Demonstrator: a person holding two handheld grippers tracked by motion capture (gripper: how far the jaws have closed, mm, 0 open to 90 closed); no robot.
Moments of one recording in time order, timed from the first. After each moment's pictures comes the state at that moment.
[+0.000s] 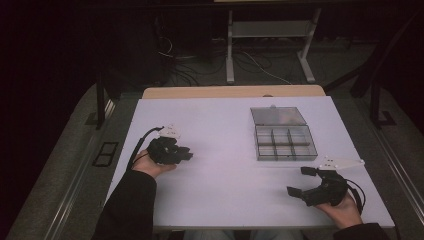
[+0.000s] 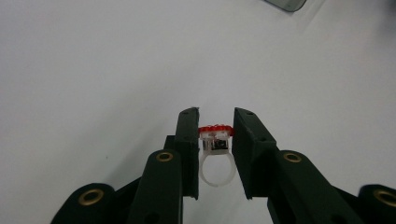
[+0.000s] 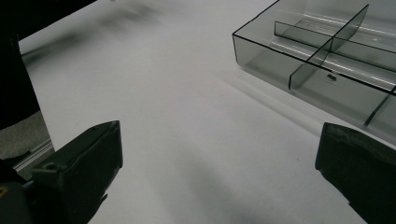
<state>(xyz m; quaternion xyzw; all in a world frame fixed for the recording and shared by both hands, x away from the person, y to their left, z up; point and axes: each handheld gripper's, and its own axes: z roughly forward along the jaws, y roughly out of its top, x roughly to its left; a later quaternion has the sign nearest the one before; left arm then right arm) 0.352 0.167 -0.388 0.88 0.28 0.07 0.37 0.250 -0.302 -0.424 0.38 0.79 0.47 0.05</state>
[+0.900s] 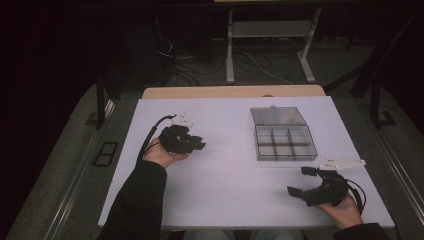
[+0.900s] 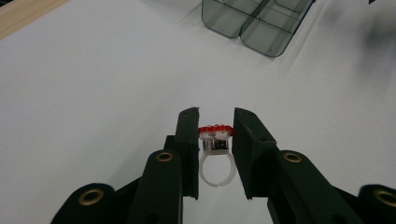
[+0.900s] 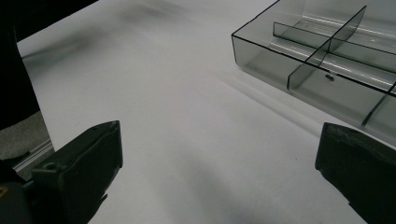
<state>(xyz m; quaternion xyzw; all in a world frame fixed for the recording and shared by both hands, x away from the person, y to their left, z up) 0.369 0.130 -0.362 0.89 0.25 0.07 0.39 0.250 -0.303 -0.424 0.38 0.79 0.47 0.06</state>
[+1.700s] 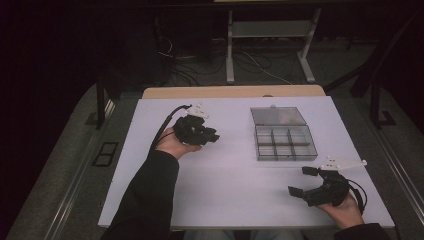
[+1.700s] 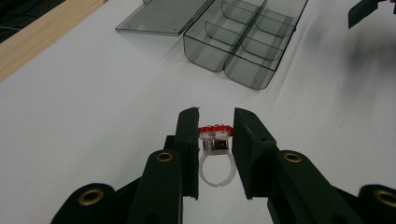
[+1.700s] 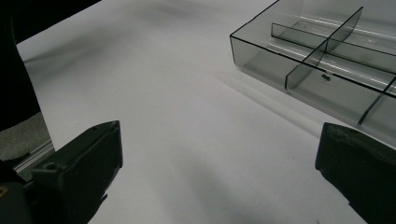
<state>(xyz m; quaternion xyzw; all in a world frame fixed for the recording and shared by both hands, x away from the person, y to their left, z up) 0.382 0.090 -0.340 0.89 0.21 0.07 0.39 0.249 -0.305 -0.424 0.38 0.79 0.47 0.06</state>
